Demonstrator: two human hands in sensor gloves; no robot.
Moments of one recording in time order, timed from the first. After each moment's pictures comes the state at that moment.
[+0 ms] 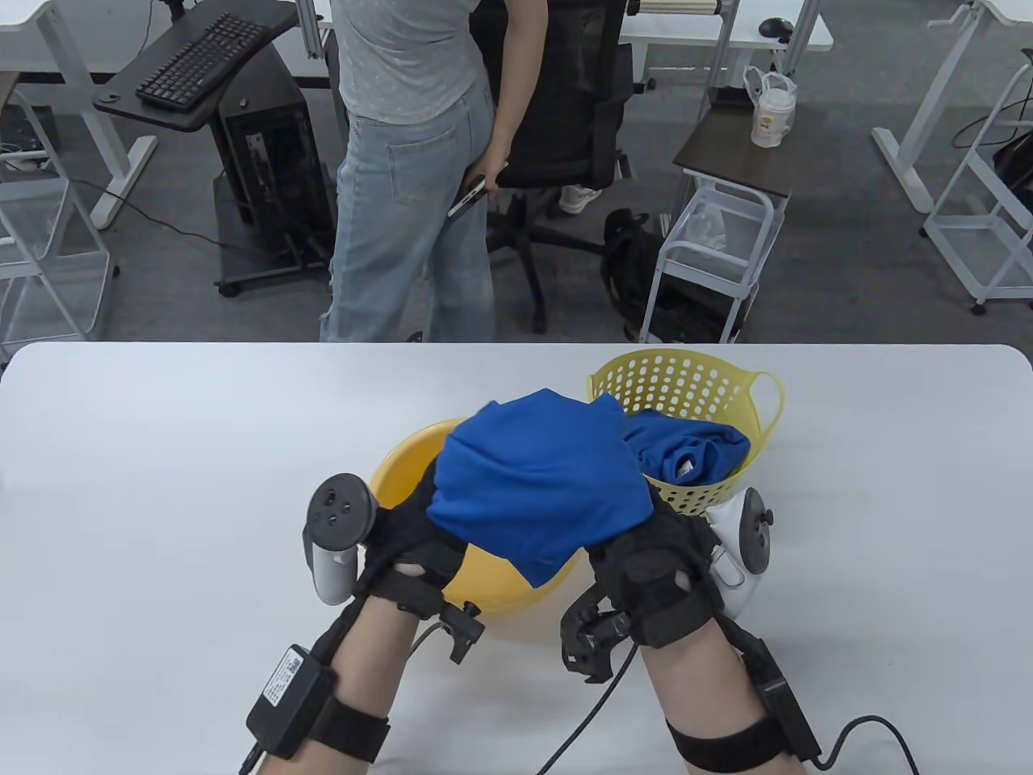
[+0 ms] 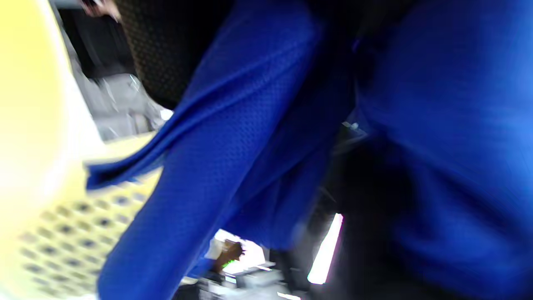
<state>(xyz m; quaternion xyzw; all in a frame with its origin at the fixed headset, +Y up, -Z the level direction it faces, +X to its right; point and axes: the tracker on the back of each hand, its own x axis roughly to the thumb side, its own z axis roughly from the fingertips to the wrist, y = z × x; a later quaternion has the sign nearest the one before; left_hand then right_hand) -0.155 -0.645 -0.339 -0.02 -0.22 0.71 0.67 0.113 -0.586 -0.313 0.16 -0.02 0.59 0.79</state>
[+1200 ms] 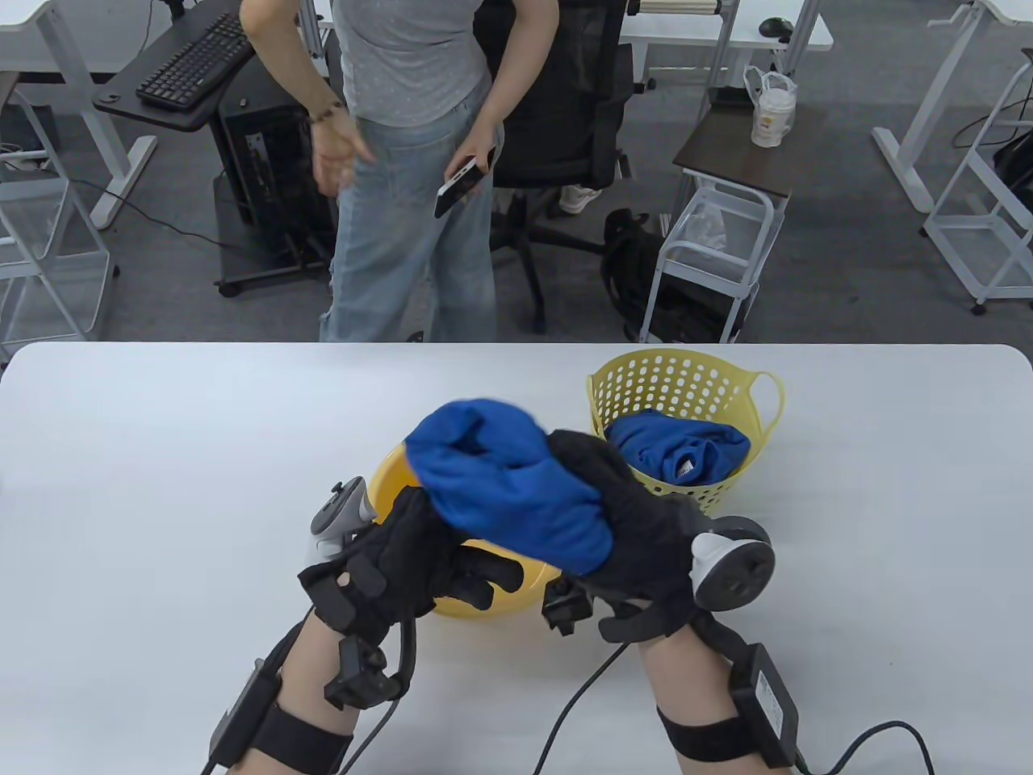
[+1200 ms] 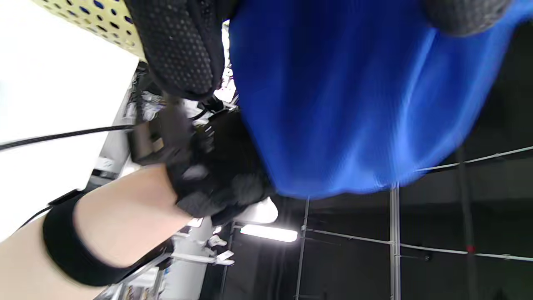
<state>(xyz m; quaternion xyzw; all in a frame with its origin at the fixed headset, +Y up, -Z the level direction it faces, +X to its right) -0.149 -0.667 -0.330 -0.29 -0.33 0.78 0.44 0.090 -0.565 -0.299 0.44 -0.25 0.66 0.55</state>
